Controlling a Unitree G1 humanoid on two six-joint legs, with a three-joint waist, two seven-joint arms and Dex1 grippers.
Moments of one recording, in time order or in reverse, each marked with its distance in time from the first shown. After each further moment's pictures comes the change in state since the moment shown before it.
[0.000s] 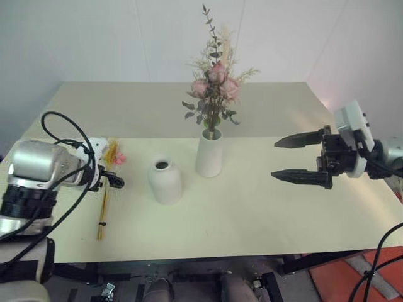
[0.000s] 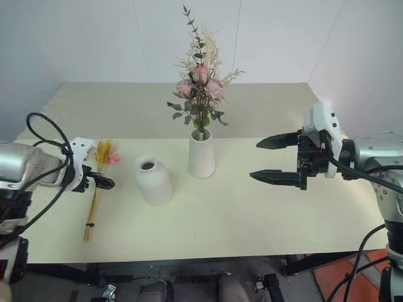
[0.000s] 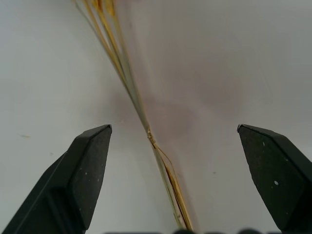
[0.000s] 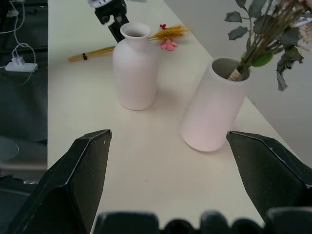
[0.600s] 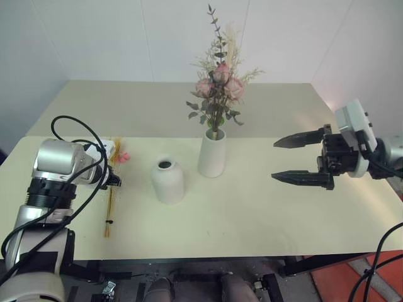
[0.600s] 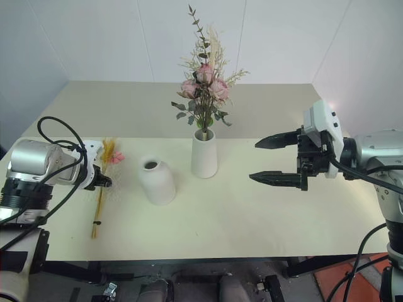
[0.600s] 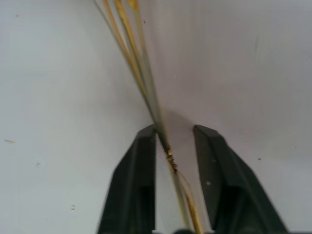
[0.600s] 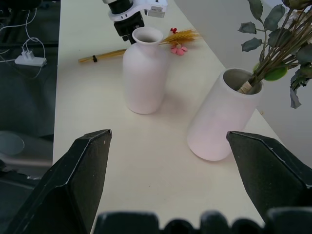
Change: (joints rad) left arm -0.054 -0.090 0.001 0.121 0.106 -0.032 0.022; right arm 0.004 -0.001 -0.007 -0.024 -0.001 0.000 -0.005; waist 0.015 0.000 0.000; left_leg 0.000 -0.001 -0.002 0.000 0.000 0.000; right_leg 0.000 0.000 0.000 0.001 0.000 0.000
